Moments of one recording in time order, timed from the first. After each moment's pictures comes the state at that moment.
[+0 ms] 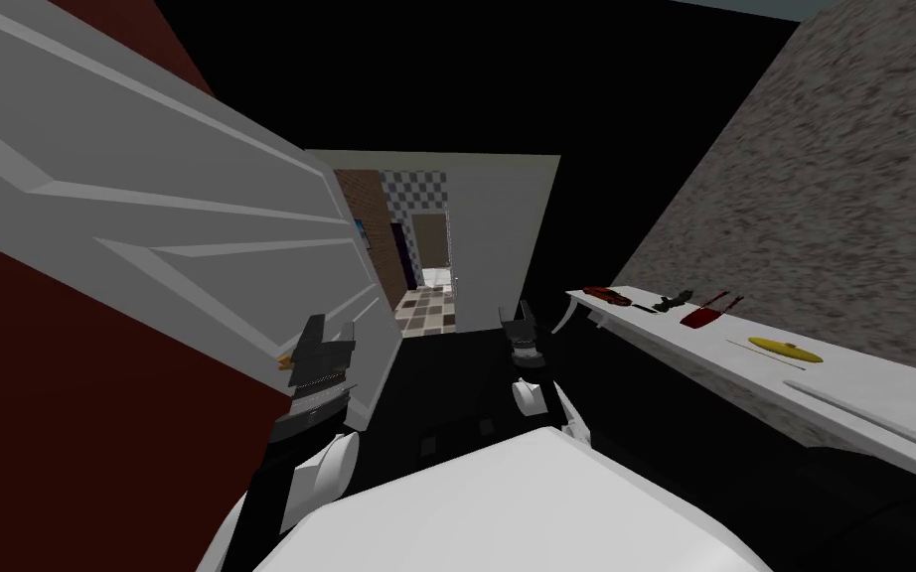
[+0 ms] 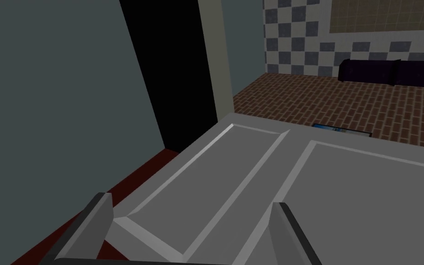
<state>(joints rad) 0.41 -0.05 0.04 -2.01 -0.04 -0.66 -0.35</state>
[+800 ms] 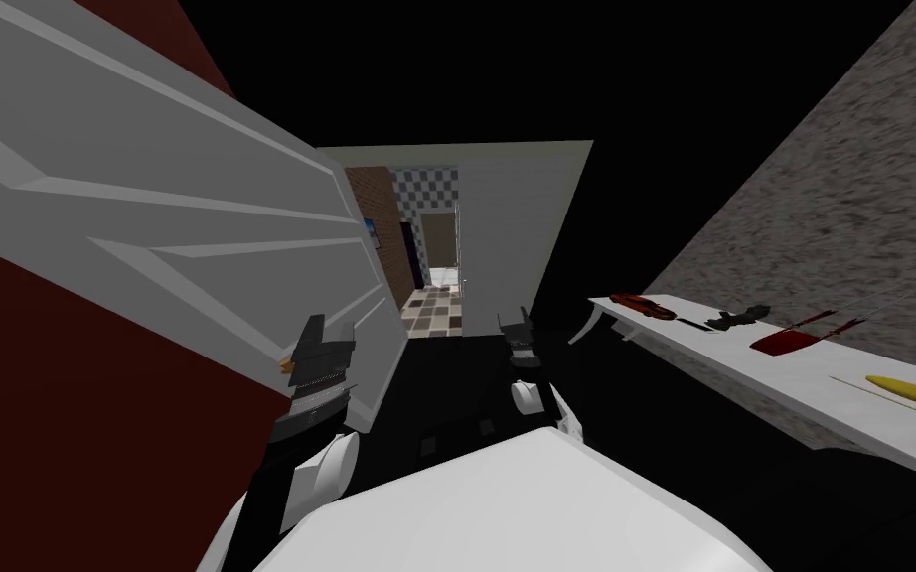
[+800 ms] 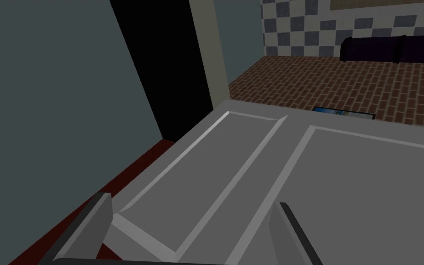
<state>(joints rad) 0.37 -0.08 0.03 -1.85 -0.14 -0.69 -0.47</state>
